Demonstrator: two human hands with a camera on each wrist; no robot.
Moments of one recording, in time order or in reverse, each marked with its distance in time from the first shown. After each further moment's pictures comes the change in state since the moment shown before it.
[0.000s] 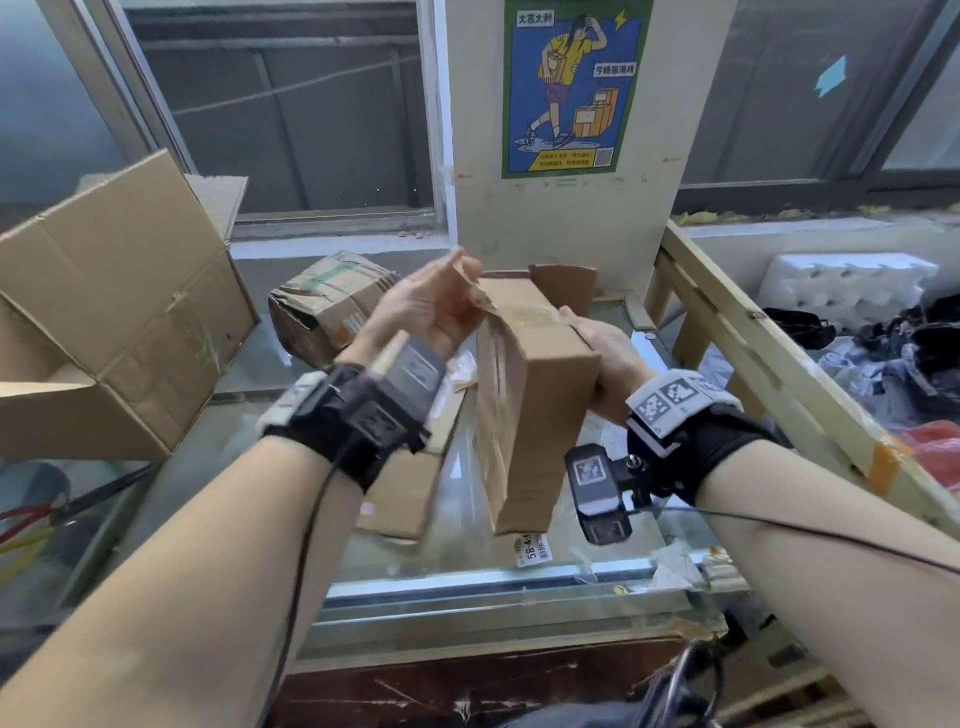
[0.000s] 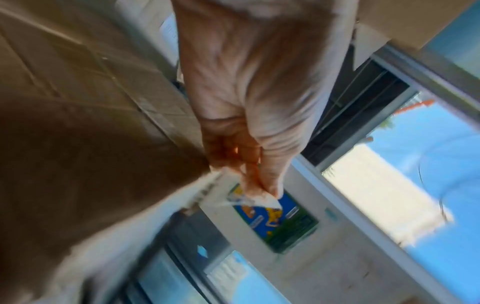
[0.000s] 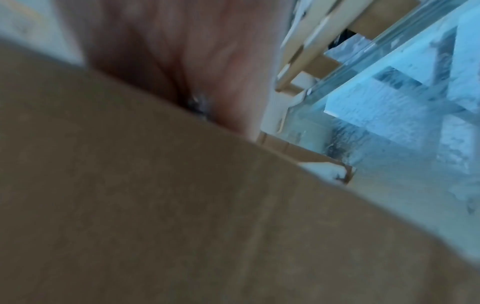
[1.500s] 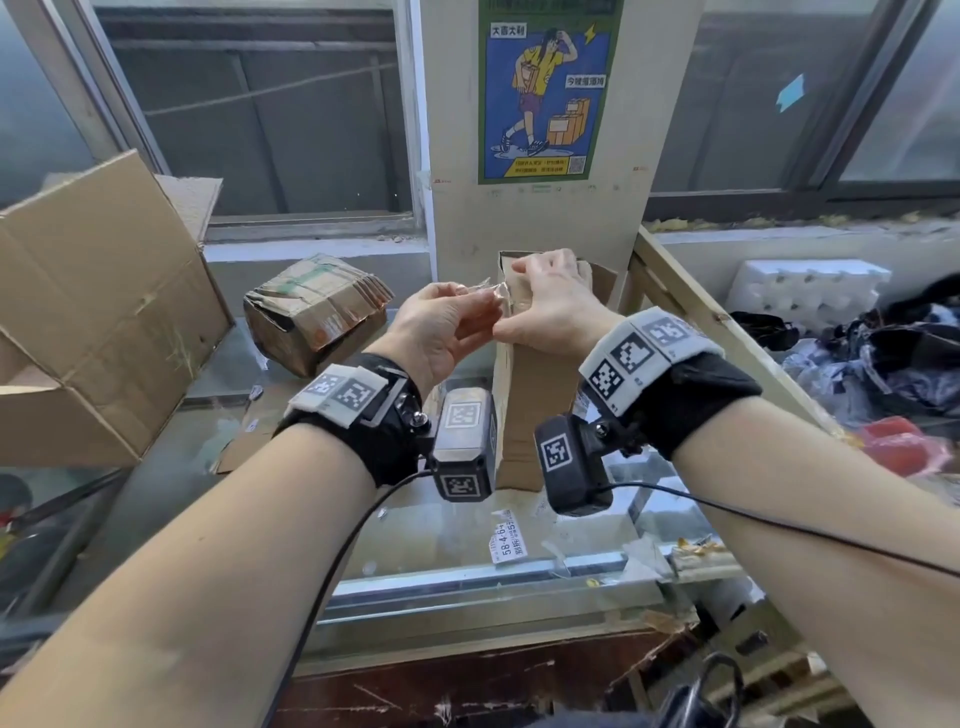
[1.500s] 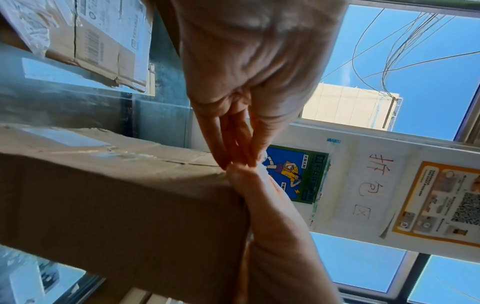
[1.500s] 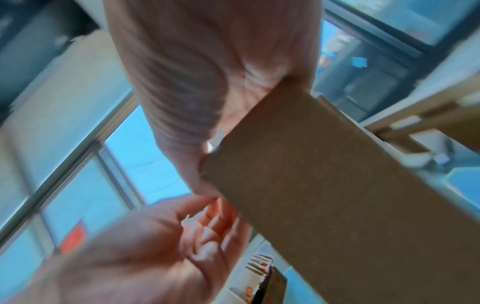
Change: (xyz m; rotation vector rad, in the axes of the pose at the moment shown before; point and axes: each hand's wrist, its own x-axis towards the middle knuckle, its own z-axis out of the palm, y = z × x) left_hand 0.001 -0.028 0.026 0.198 0.197 -0.078; right_hand -0.022 -0.057 0.025 -1.335 0.127 -0.264
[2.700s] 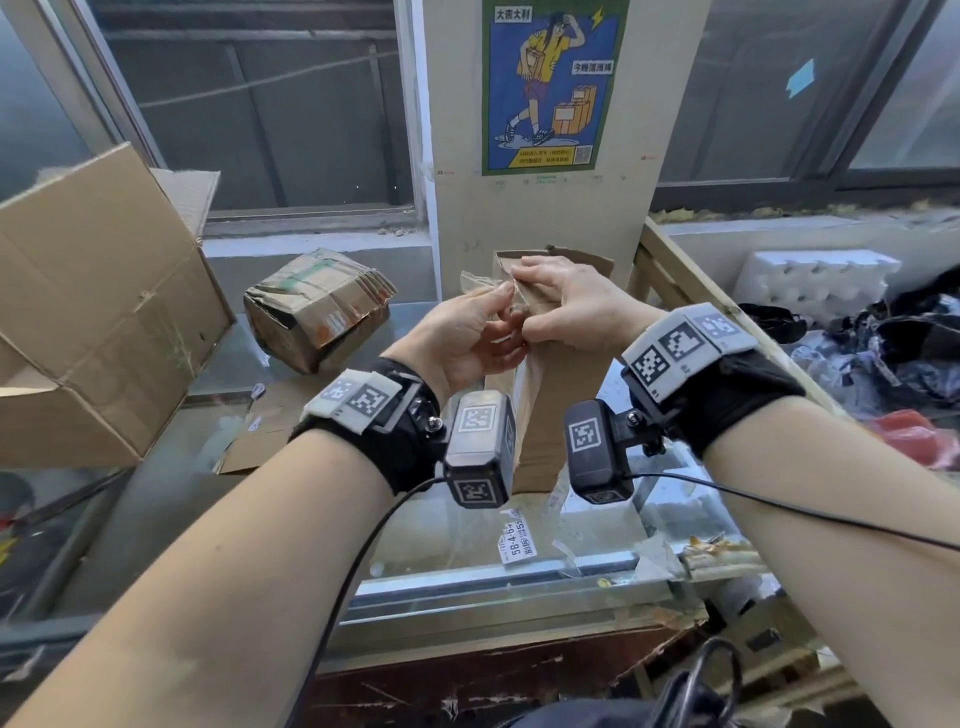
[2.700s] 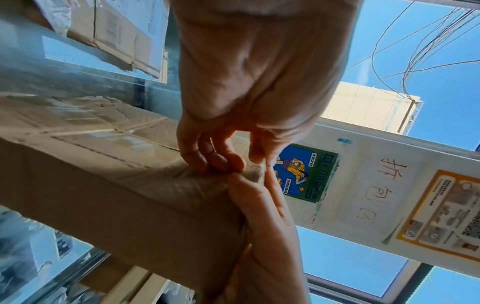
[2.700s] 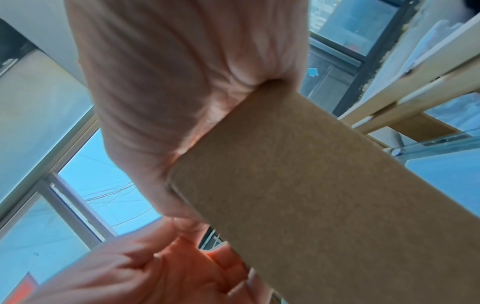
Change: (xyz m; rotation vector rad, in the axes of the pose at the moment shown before) left_hand -0.009 -0.006 0.007 0.144 -0.198 -0.170; right_hand 0.012 0.024 0.003 0.163 -0.087 -0.129
